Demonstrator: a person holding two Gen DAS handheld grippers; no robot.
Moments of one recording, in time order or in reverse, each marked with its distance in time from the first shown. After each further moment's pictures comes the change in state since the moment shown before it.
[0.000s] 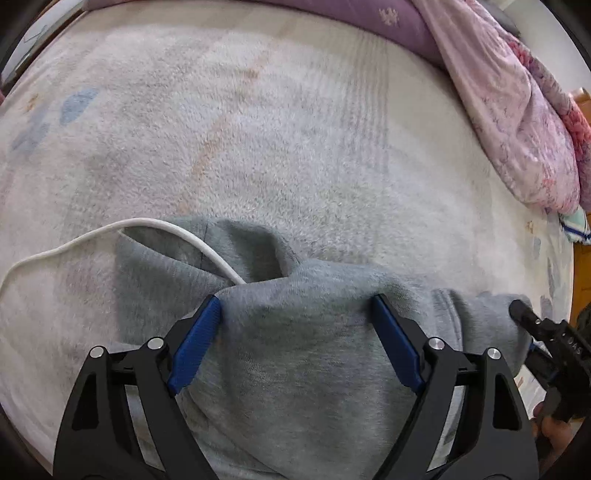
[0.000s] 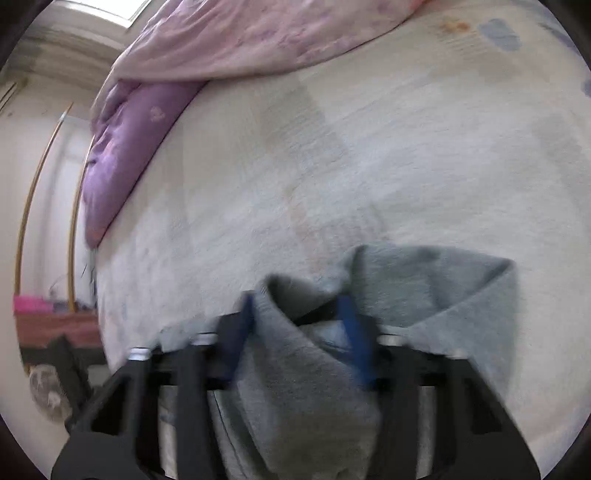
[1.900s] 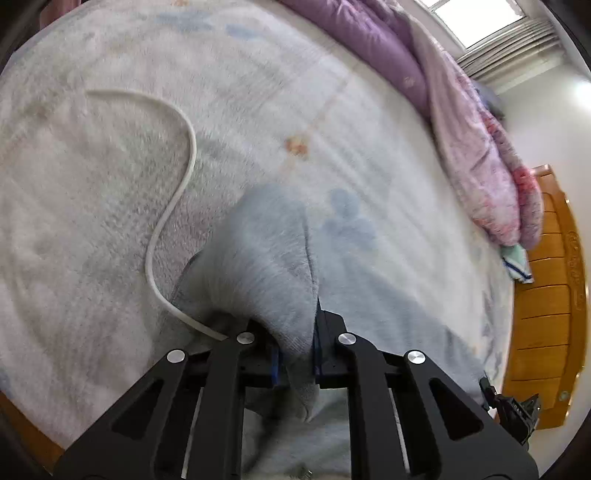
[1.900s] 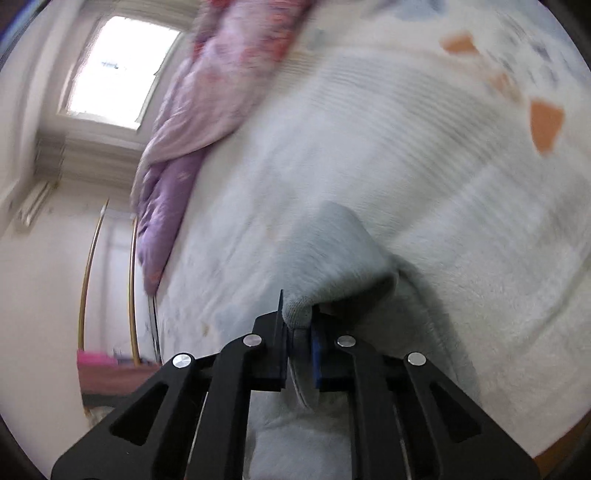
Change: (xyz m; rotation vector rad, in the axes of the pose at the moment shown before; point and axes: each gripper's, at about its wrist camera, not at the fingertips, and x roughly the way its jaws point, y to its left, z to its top) left arm -0.120 0.144 -0.218 -0.240 -0.190 -0.250; right arm -0.147 -0.107 -0.218 0.245 -0.292 0.216
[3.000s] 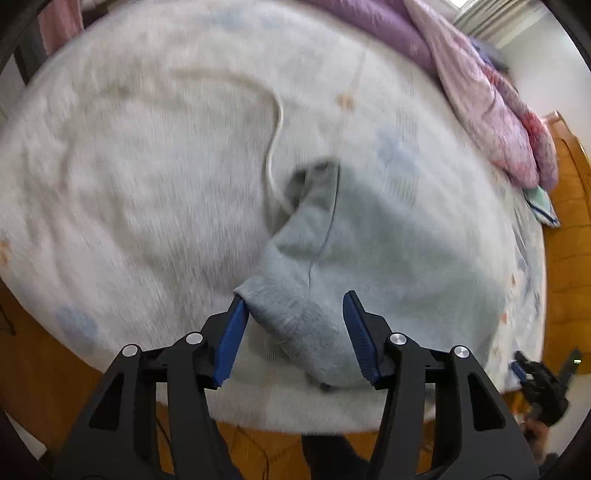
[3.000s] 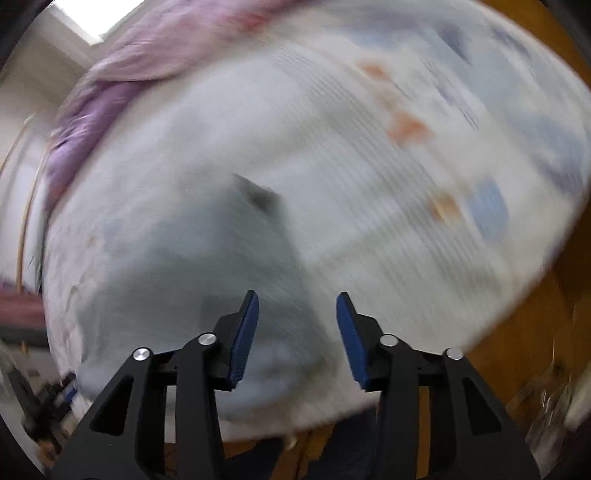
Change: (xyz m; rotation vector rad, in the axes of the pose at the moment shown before) left arm -0.067 0.039 -0.060 0.134 0.044 0.172; right arm -0.061 0.010 -0.068 -0.313 0.059 -0.456
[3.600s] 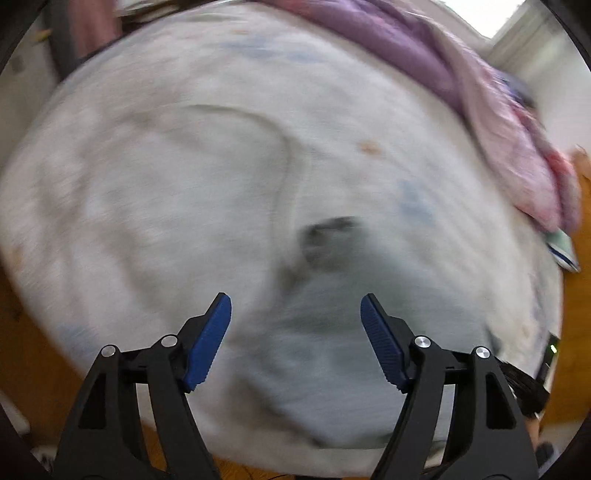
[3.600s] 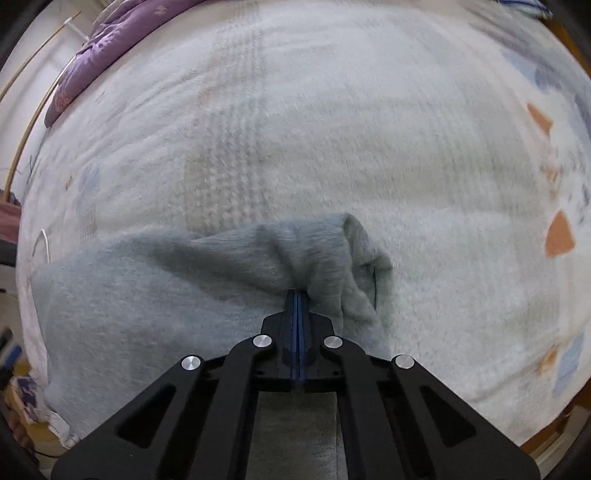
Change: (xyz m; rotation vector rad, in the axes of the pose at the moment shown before) left arm 0.011 -0.018 0.025 -0.060 -0.063 0.037; right arm 0.141 0.058 0.064 -0.282 0.178 -0.047
